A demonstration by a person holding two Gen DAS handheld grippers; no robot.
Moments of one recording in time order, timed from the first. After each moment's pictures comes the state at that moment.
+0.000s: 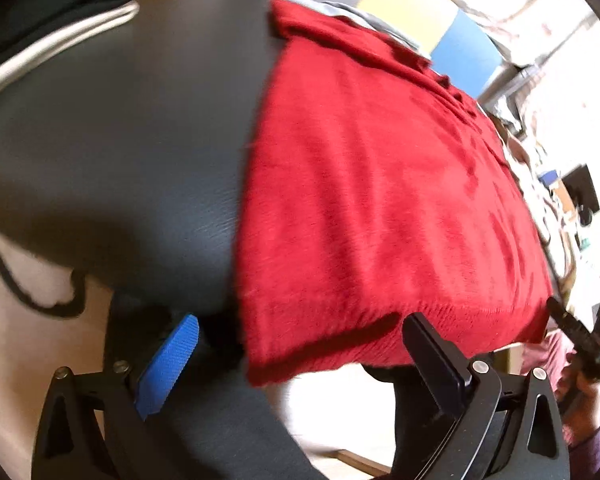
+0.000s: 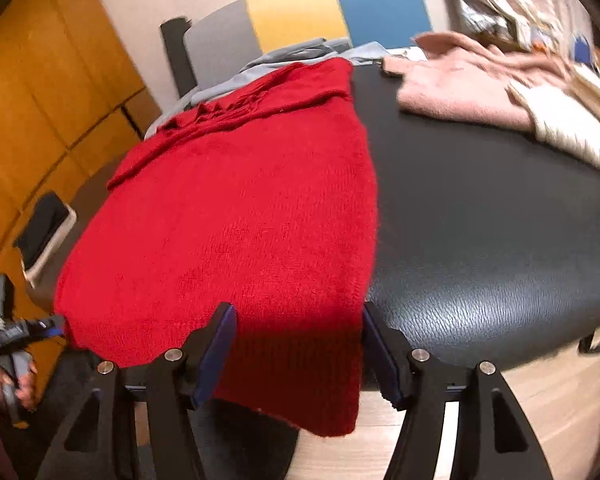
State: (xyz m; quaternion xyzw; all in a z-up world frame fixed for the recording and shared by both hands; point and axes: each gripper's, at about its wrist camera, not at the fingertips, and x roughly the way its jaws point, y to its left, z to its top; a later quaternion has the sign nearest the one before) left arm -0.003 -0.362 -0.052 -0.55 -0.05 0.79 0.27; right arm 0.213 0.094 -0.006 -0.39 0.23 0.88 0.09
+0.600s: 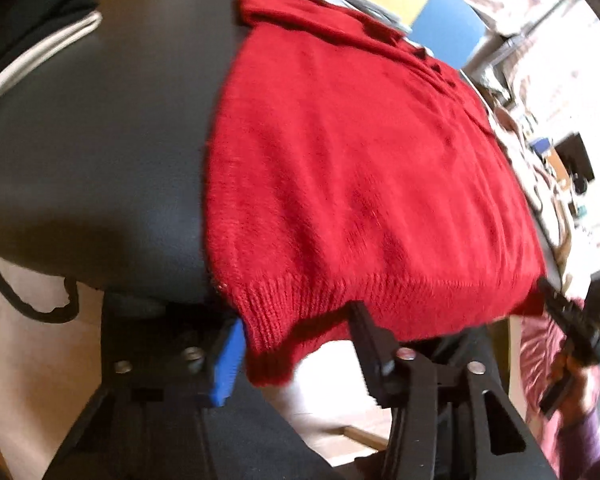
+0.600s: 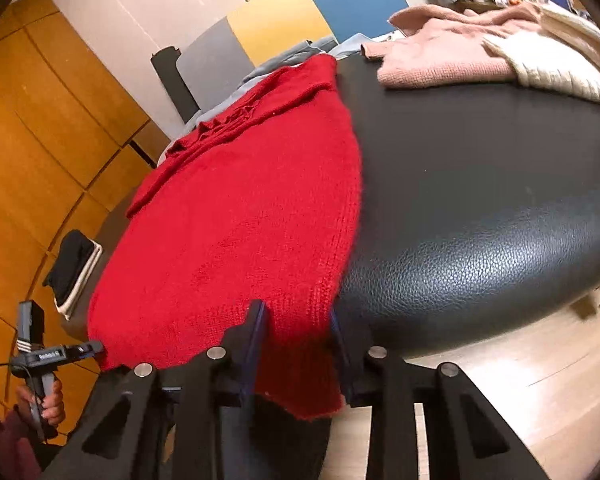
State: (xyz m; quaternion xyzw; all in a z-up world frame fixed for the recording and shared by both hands) left arm 0.001 -0.339 -0.041 -0.57 -0.02 0.76 0.31; right arm 0.232 0.101 -0.019 -0.37 0.30 0.88 0.06
